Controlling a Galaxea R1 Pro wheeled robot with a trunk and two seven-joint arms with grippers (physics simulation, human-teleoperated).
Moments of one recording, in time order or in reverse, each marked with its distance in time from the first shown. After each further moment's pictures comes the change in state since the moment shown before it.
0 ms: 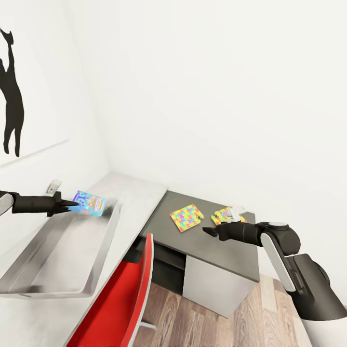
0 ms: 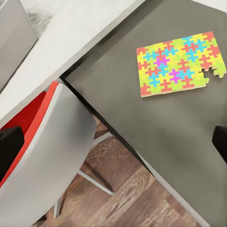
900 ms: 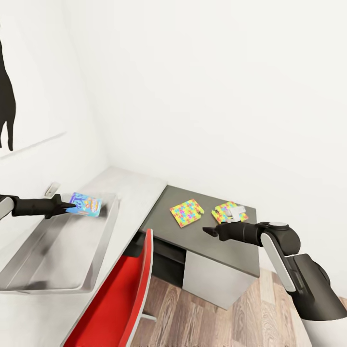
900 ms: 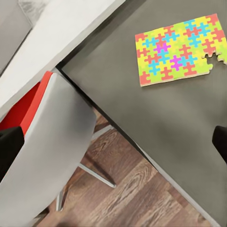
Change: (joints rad) left arm -0.017 -0.039 0.001 0.122 0.002 -0.091 0.049; right arm 0.000 -0.001 0.000 0.000 0.000 -0.001 0.000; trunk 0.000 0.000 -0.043
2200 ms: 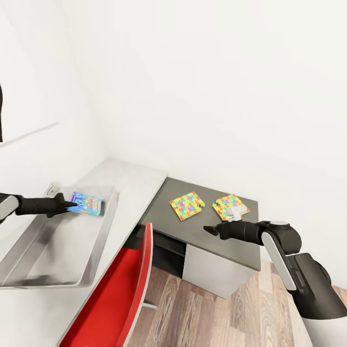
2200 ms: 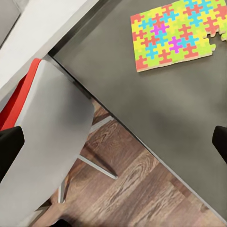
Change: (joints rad) left arm 0.002 -0.026 0.075 0.000 0.009 -0.003 0.116; right arm -0.006 -0.003 -0.005 0.000 0.000 0.000 0.000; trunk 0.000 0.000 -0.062
